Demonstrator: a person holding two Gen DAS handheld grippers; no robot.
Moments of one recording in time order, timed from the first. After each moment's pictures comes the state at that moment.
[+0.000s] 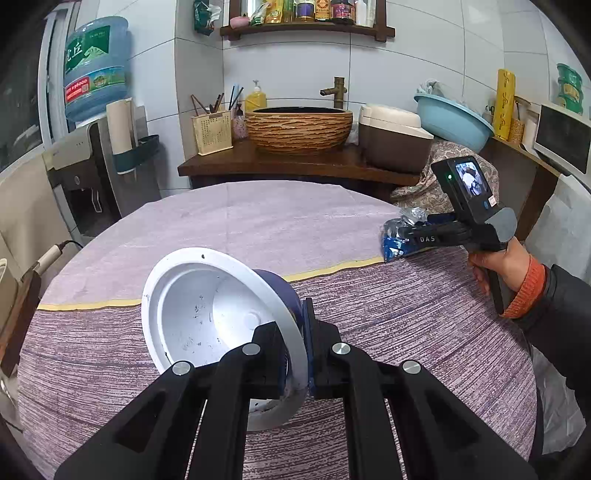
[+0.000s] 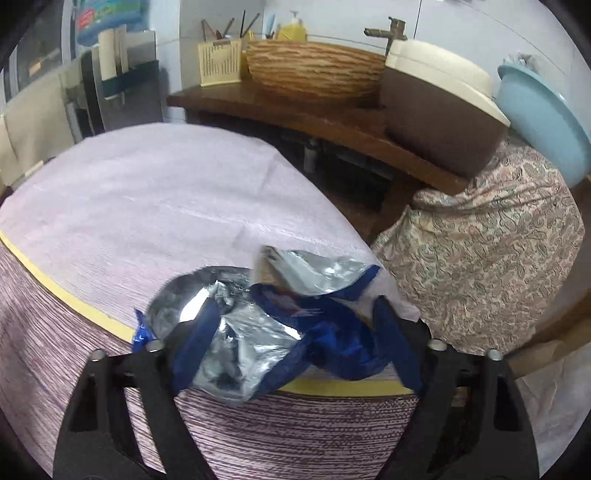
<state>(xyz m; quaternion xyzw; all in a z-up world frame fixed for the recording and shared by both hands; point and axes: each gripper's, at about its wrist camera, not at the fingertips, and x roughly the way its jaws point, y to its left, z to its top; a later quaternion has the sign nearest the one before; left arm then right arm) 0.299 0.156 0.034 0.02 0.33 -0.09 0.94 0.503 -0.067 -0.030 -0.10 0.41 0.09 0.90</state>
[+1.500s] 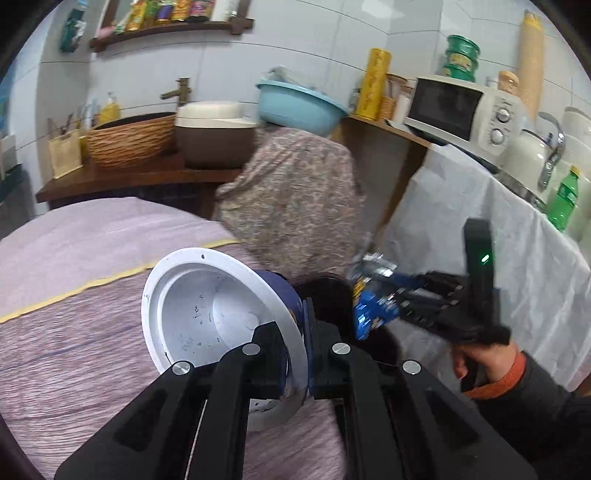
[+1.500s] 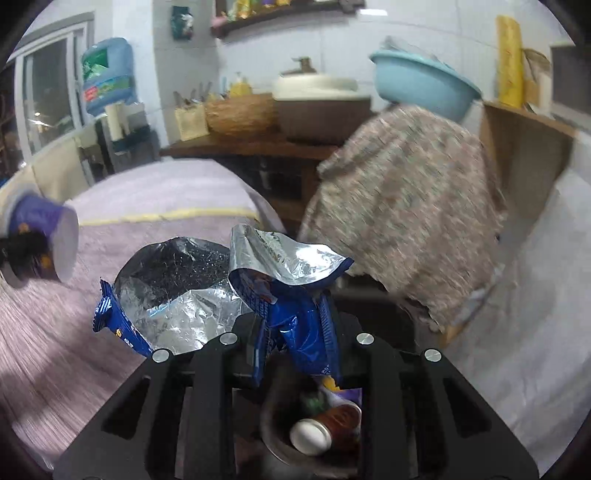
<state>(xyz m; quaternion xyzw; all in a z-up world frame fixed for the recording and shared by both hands) 0.244 -0.076 0.041 0.01 0.33 -0.32 0.89 0.263 -0.289 -0.020 0.00 0.33 0.08 0.94</state>
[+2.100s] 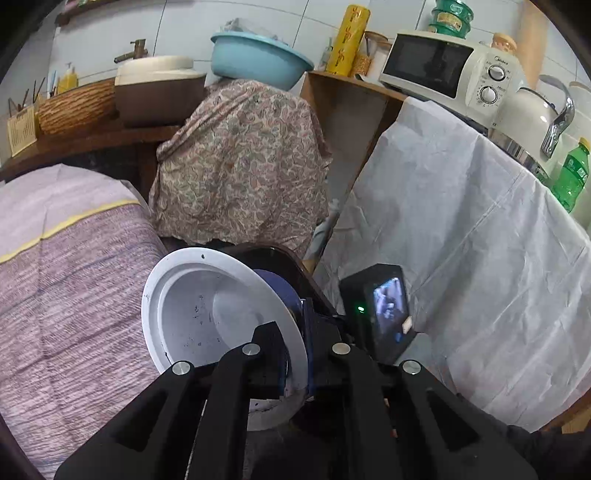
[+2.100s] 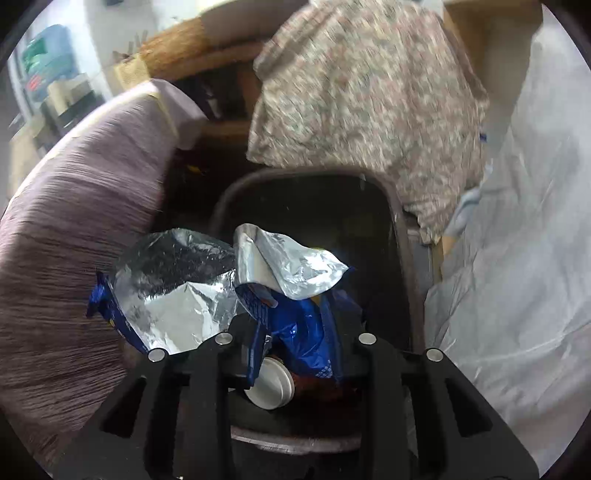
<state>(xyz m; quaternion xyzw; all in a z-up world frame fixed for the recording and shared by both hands) 0.246 -0.188 -0.011 0.01 0.39 -0.34 0.86 0.283 -0.353 -0.164 0.07 0.44 0.03 0.89</state>
